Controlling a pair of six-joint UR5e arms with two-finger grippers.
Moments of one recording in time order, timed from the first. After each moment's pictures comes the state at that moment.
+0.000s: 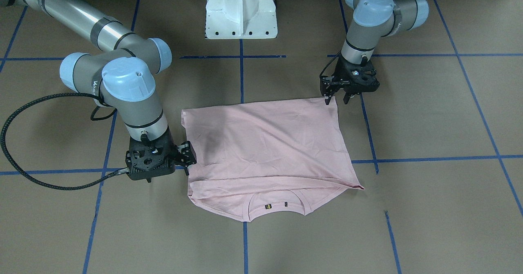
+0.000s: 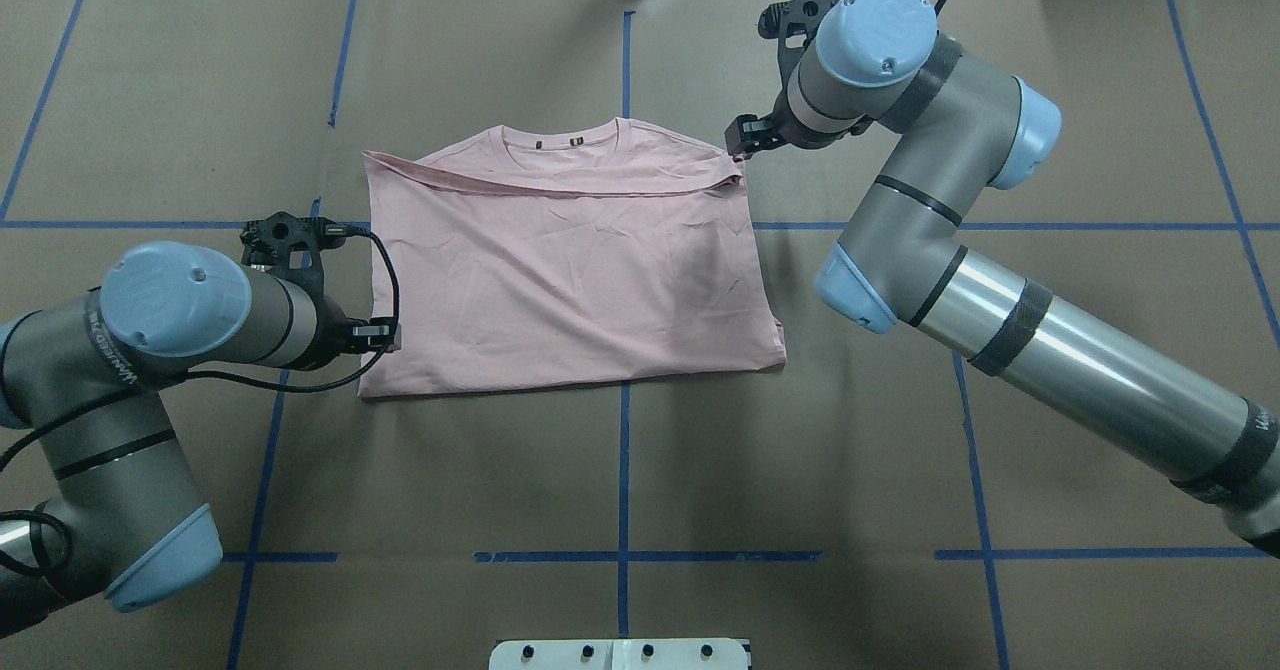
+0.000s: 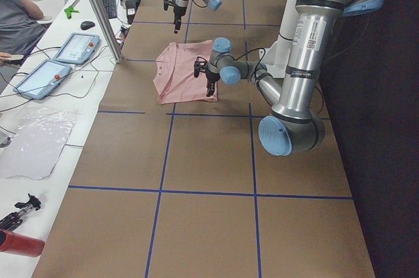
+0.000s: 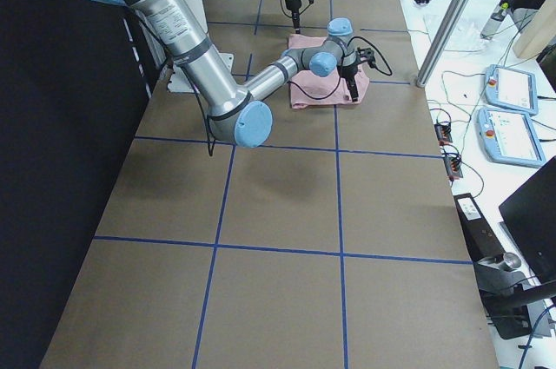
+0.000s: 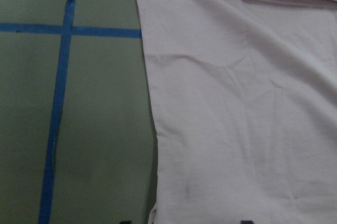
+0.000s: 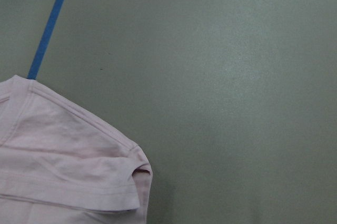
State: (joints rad) left arm -0.55 -1.81 -1.86 -1.87 -1.76 -1.25; right arm 0.78 -0.87 1.40 -1.29 1.81 0.87
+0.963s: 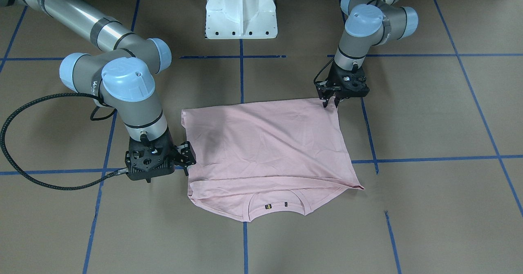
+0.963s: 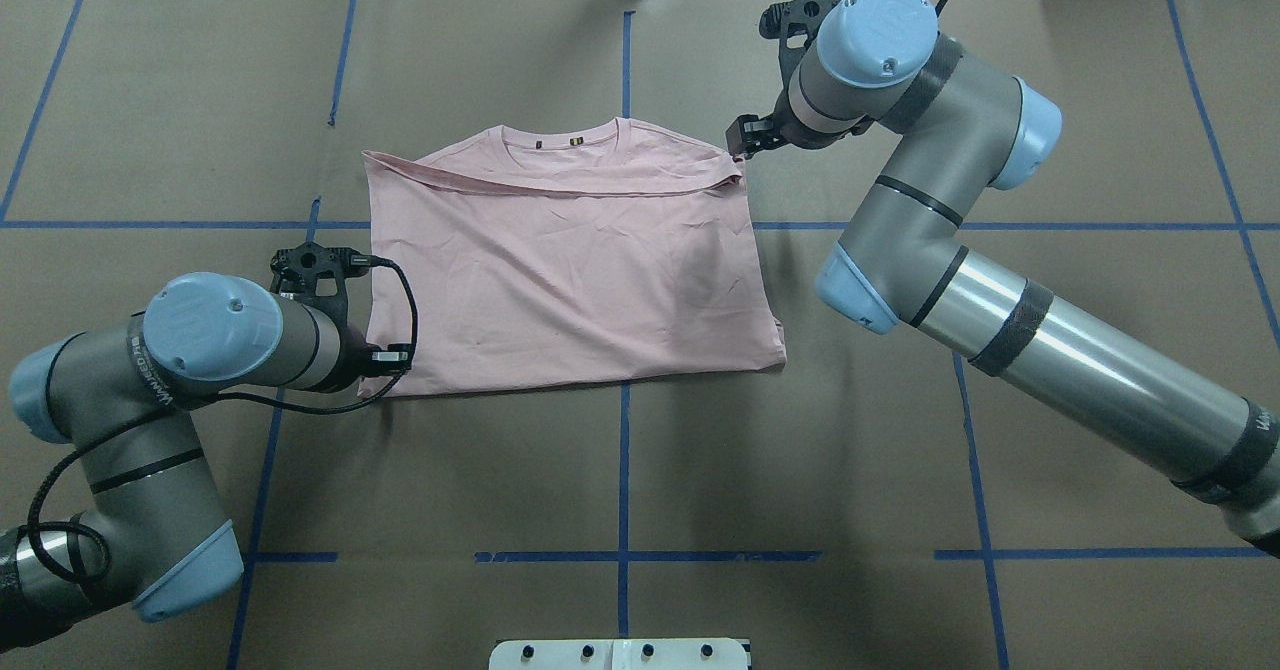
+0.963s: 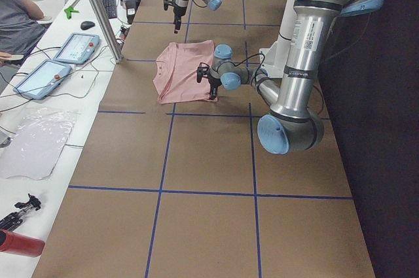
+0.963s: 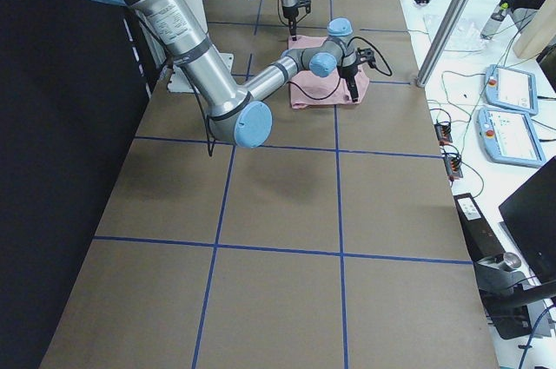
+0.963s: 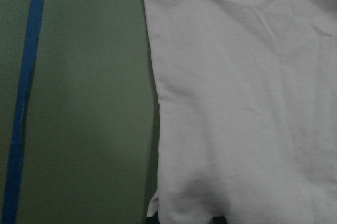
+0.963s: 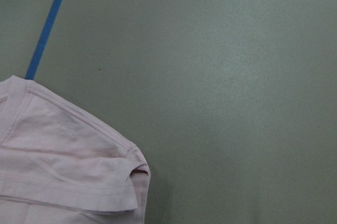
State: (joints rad) left arm -0.51 -1.82 -1.81 -1.93 -1.76 -1.25; right arm 0.78 -0.87 1.40 -1.29 1.81 0.87
